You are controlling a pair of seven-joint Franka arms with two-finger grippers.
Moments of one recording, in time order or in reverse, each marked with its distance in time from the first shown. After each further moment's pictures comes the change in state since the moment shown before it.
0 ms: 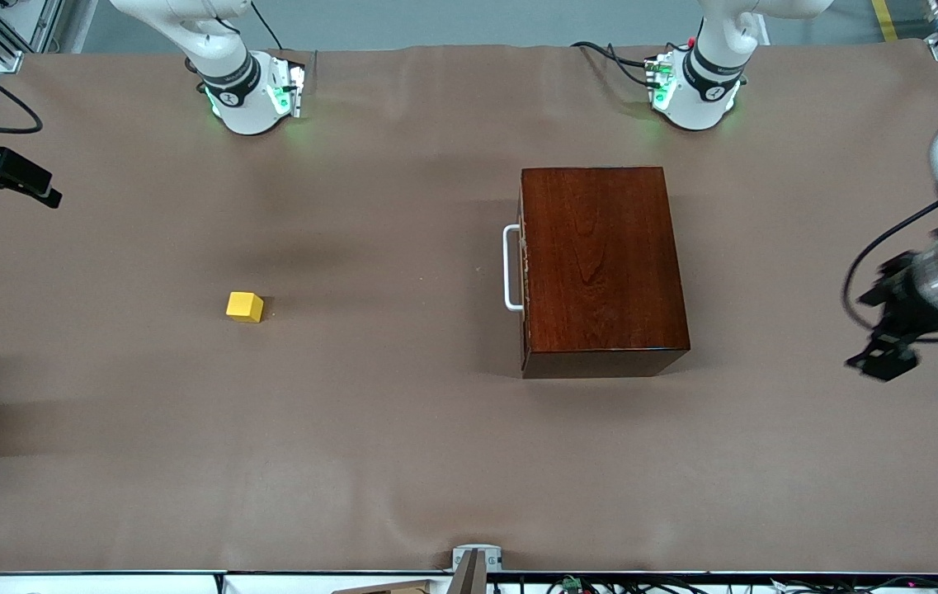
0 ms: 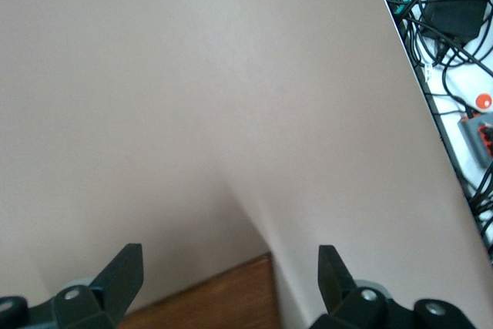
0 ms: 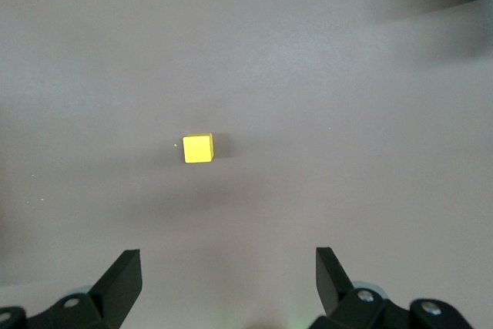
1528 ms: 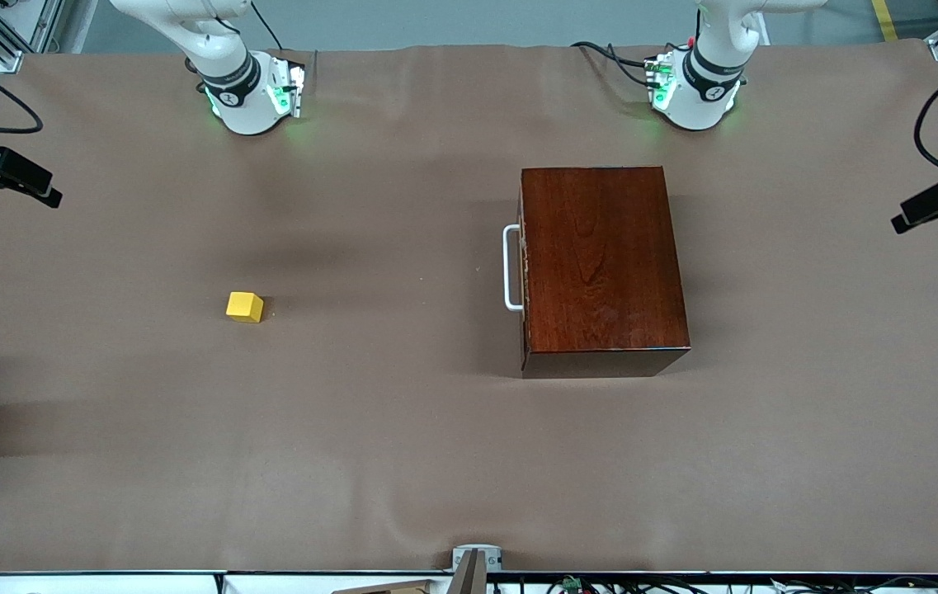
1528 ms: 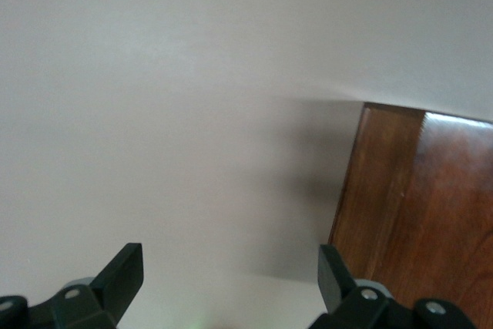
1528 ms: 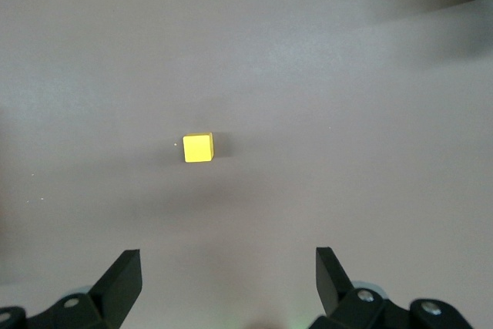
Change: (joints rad) left arm 0.206 -0.289 -0.155 -0.175 -0.003 -0.187 1.019; right arm 0.000 0.000 0.000 0.000 0.000 -0.002 0.000
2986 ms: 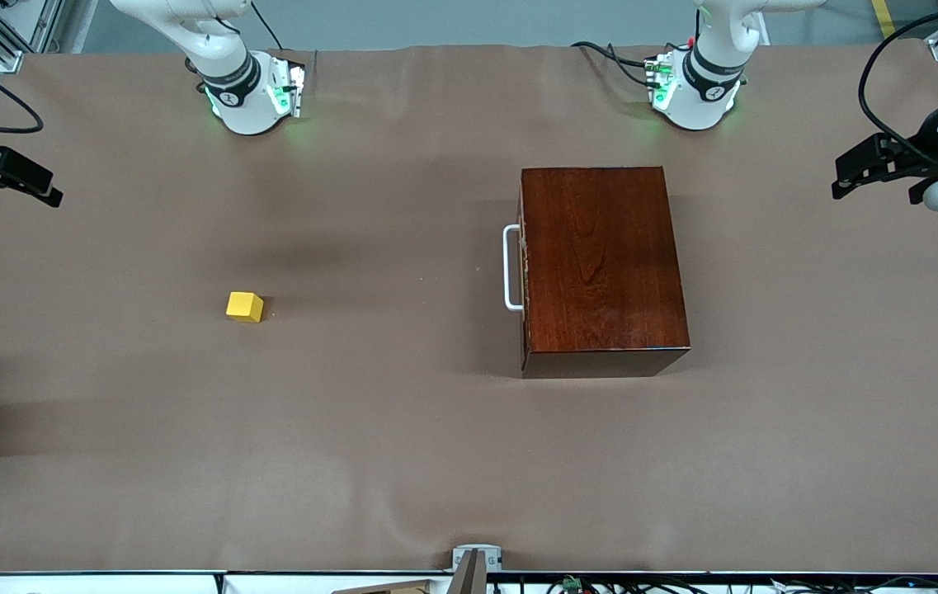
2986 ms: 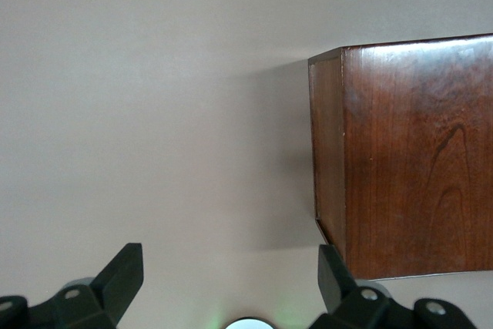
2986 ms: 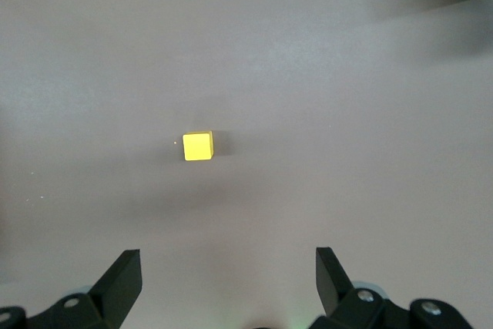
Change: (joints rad) left arm 0.025 -0.034 -0.156 0.011 0.000 -0.067 0.098; right arm 0.000 0.000 0.000 0.000 0.000 -0.005 0.000
